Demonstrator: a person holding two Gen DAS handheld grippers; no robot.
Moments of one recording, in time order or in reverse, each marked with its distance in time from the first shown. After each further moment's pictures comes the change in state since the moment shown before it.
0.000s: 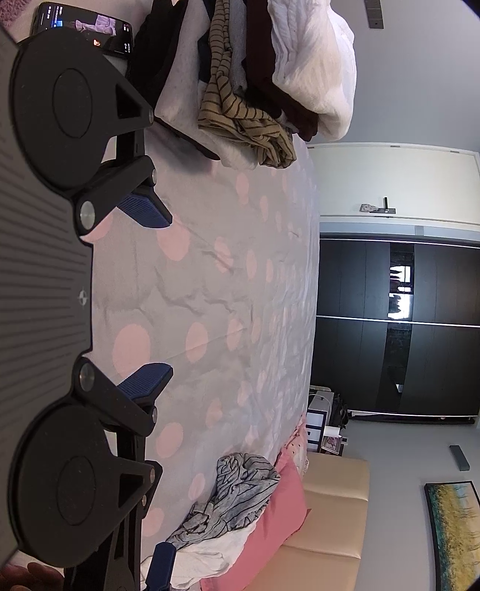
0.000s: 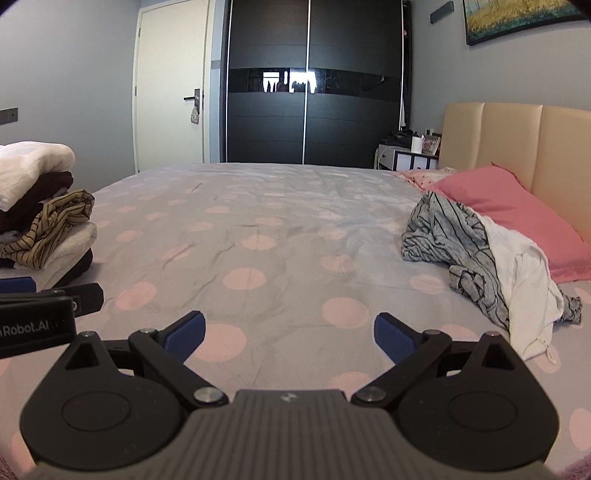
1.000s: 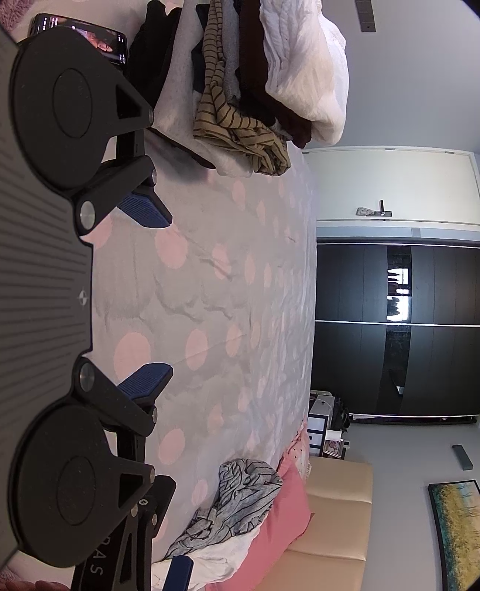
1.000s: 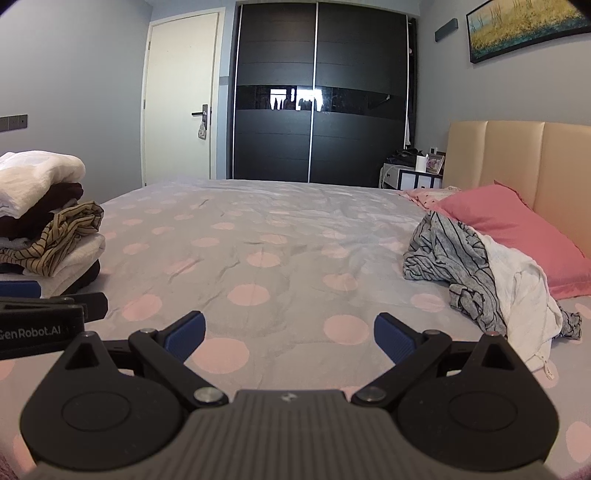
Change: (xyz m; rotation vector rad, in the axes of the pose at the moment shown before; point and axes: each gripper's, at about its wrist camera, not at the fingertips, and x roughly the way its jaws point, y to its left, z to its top) left arm -0.005 0.003 0.001 0.015 0.011 0.025; right arm -0.016 0.001 0.002 -0.036 -0.074 0.018
